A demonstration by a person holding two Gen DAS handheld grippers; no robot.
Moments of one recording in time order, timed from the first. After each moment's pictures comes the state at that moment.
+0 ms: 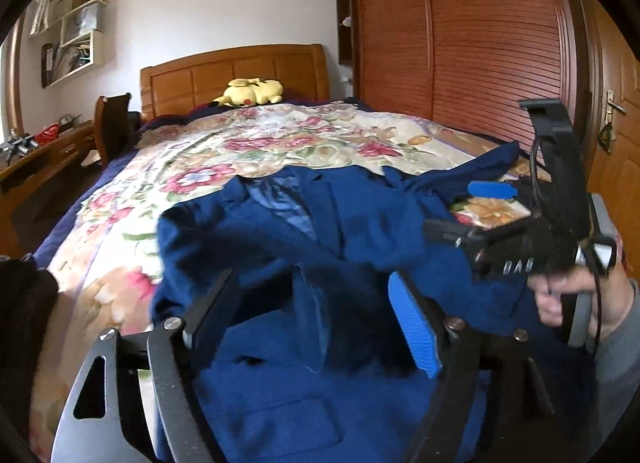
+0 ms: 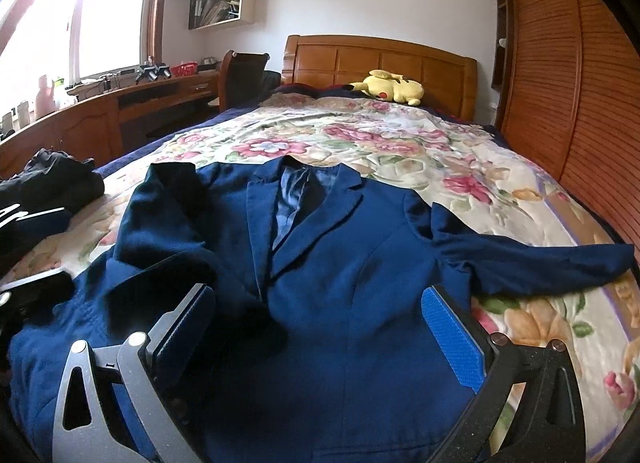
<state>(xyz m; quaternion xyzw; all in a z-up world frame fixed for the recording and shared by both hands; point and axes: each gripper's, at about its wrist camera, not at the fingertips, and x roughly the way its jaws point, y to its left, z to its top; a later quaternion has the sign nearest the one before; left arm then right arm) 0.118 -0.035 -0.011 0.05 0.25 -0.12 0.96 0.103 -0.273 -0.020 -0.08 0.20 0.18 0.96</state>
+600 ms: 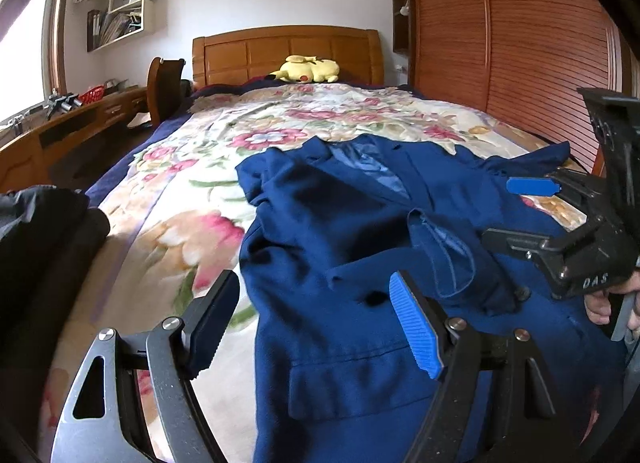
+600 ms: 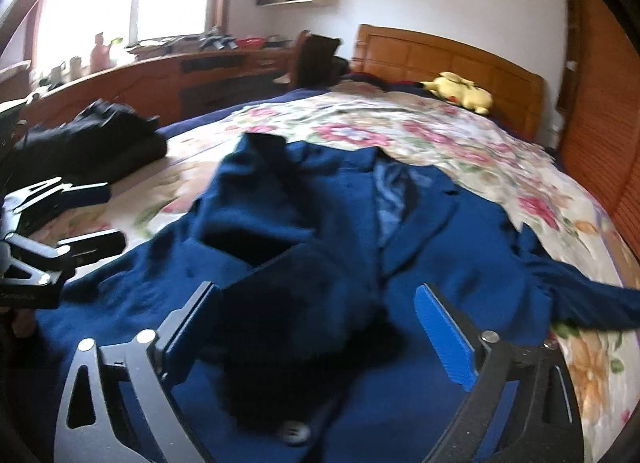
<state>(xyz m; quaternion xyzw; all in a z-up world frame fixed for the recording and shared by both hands) 0.116 0.049 -0.048 0.02 0.28 -0.05 0.96 0.085 -0.207 -0.028 -0.15 0.21 0.27 0.93</state>
